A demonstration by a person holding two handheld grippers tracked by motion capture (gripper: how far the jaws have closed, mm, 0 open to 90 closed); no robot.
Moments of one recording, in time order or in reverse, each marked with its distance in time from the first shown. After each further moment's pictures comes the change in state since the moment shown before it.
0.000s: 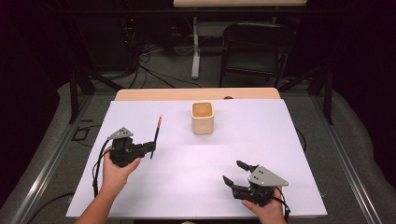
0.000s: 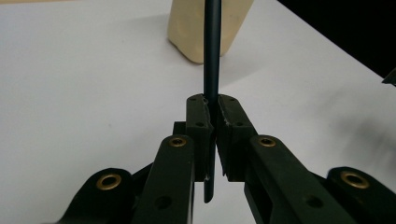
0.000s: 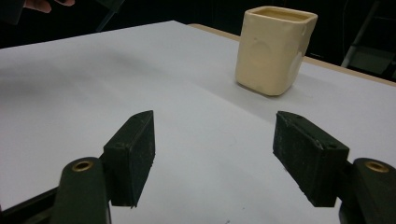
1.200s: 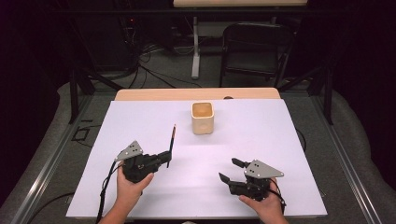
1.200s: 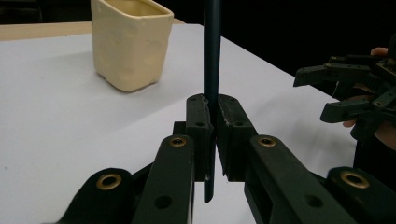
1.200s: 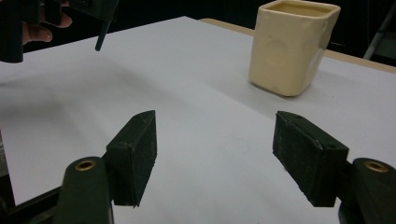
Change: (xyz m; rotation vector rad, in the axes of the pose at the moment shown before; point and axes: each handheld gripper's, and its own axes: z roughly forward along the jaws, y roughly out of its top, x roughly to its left) left arm -0.045 -0.029 0.013 -0.163 -0.170 0.088; right arm -0.004 0.012 0.013 0.035 0.063 0.037
